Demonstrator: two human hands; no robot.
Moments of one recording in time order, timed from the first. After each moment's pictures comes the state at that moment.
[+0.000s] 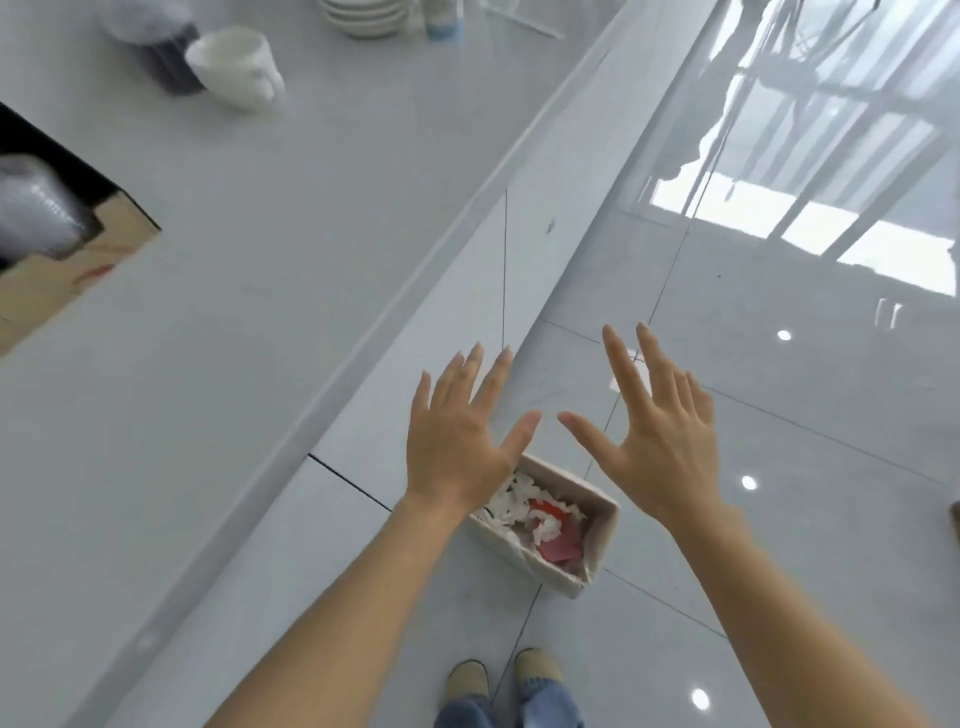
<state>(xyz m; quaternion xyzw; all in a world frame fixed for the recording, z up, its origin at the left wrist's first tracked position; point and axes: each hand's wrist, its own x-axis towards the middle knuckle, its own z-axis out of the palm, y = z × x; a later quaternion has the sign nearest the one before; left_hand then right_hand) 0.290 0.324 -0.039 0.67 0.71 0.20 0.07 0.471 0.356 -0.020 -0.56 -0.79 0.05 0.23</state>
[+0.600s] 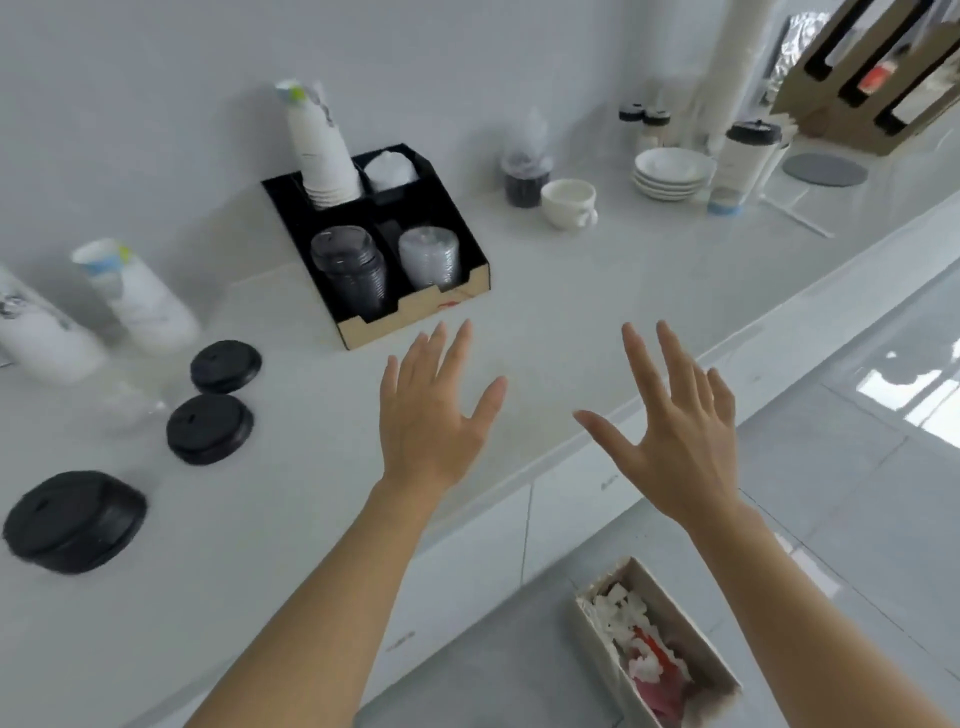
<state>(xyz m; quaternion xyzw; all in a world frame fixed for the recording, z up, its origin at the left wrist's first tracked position) 0.132 0.197 0.103 0.44 0.85 0.28 -0.08 0.304 0.319 0.104 -0.35 -0.89 0.05 0.28</state>
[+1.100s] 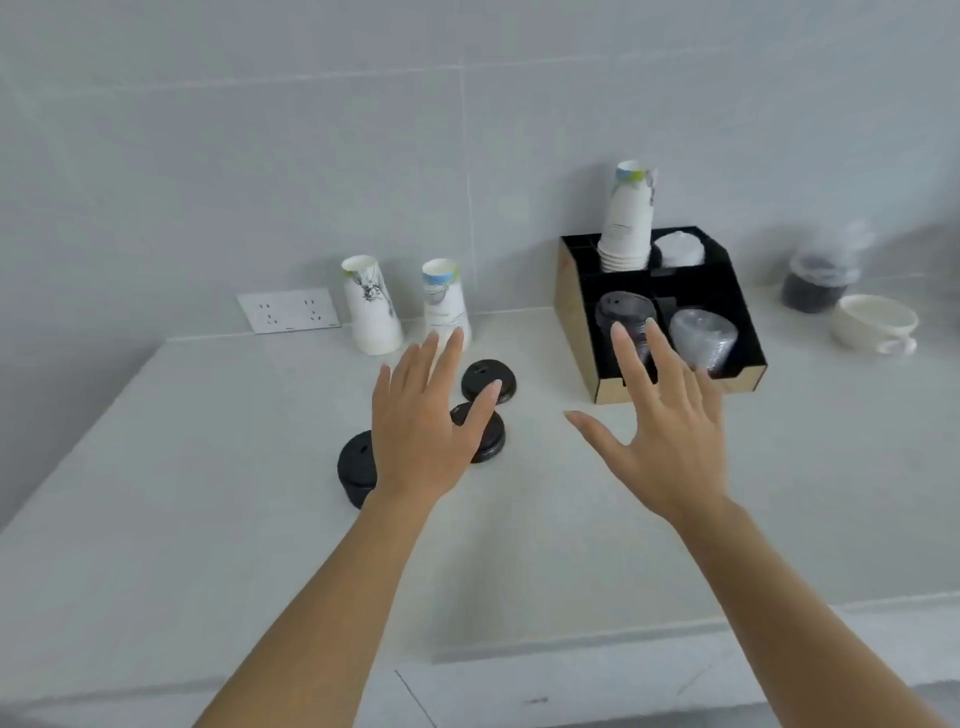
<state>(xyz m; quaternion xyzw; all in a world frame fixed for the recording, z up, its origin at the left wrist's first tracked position) 0.000 -0.003 0.156 0.22 0.91 0.27 -0.22 0.092 0.186 0.157 -0.11 -0.92 0.10 0.36</state>
